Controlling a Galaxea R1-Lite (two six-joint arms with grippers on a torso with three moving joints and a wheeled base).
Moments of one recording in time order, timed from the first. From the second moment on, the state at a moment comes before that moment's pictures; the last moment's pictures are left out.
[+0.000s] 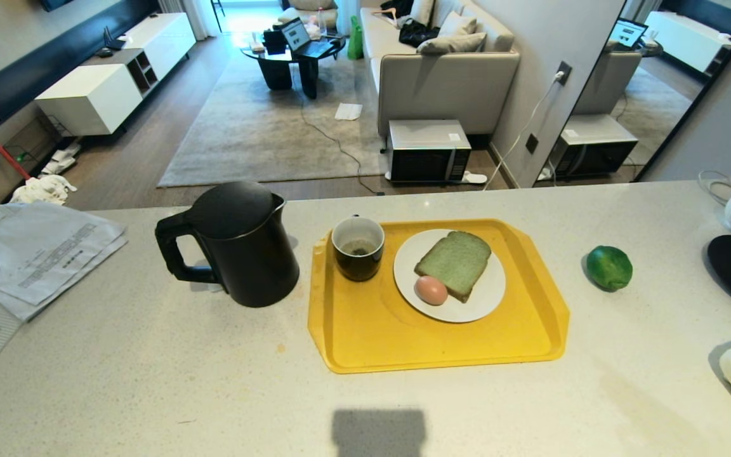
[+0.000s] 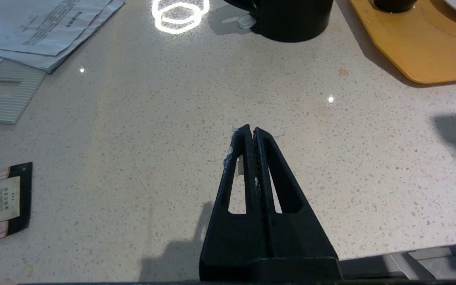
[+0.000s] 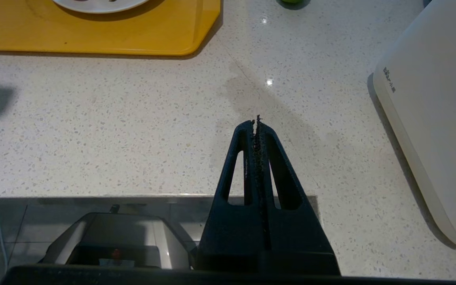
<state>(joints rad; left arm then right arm) 0.00 0.00 0.00 0.00 -0.02 0.05 0.00 0.00 -0.06 0.16 0.00 0.00</state>
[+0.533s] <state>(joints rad) 0.00 0.00 0.00 0.00 -0.02 0.05 0.00 0.00 -0.06 0.16 0.00 0.00</state>
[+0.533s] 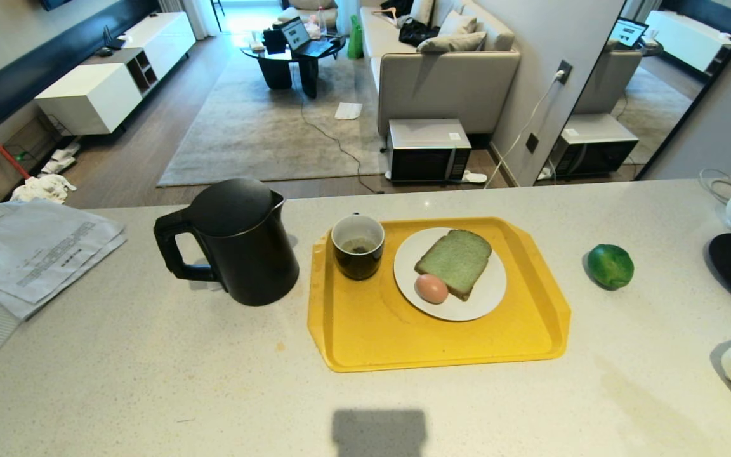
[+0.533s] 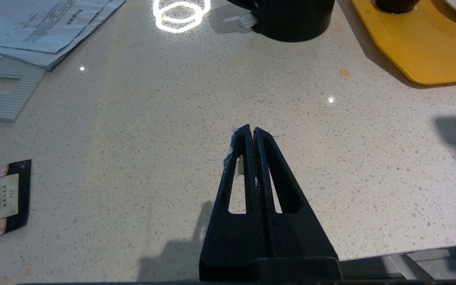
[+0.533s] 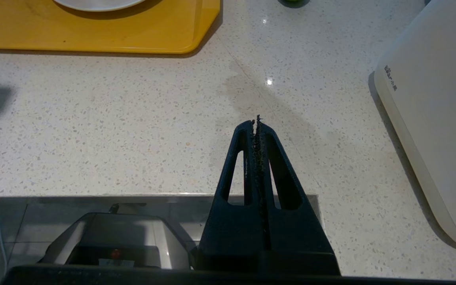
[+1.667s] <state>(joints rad) 0.00 0.00 0.00 0.00 0.00 0.00 0.00 0.00 -0.06 0.16 0.00 0.00</state>
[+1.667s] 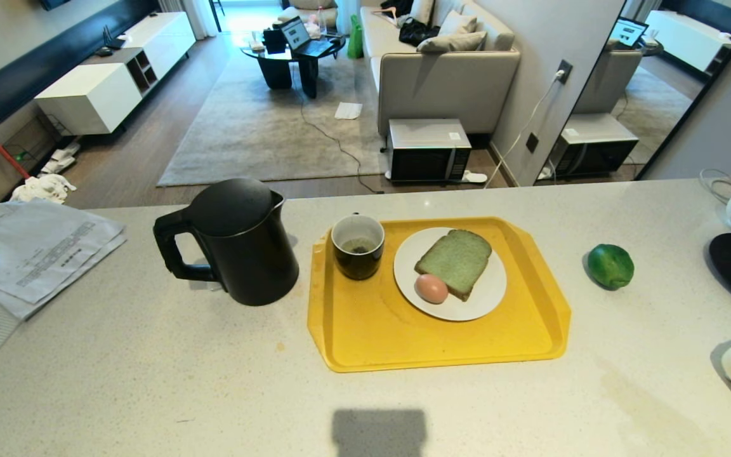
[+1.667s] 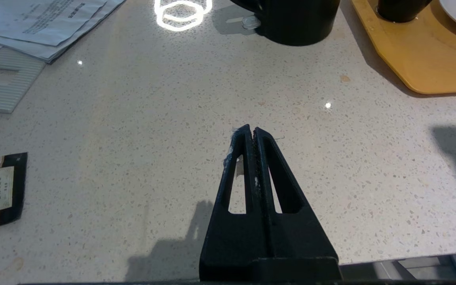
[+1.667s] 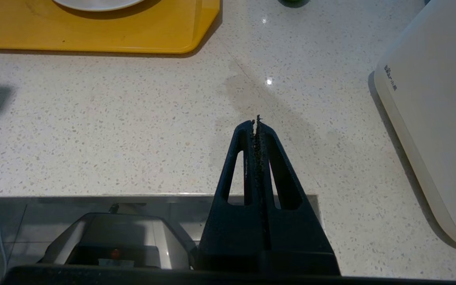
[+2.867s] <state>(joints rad) 0.00 0.00 0.00 0.00 0.00 0.00 0.00 0.00 -0.06 0.16 0.00 0.00</state>
